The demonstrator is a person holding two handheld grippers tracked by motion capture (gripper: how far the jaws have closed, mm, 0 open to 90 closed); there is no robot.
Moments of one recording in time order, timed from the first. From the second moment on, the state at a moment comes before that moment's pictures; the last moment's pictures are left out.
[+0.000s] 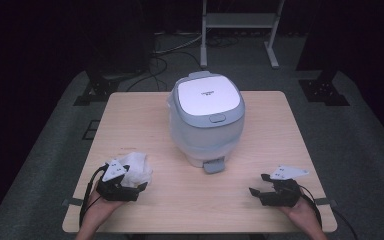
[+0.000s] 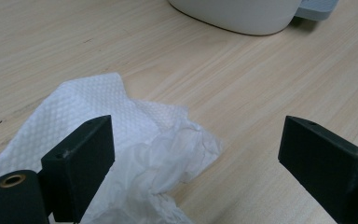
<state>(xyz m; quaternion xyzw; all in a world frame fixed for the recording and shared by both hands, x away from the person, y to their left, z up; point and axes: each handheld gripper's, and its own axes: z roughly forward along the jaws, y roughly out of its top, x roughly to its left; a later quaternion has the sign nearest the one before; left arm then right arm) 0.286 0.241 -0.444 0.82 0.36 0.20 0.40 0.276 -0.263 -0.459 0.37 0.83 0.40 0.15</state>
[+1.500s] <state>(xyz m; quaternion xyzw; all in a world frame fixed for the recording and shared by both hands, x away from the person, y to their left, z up) 0.283 0.239 -0.446 0.83 0.35 0.19 0.39 0.314 -0.213 -0.435 0.32 0.85 0.41 0.13</state>
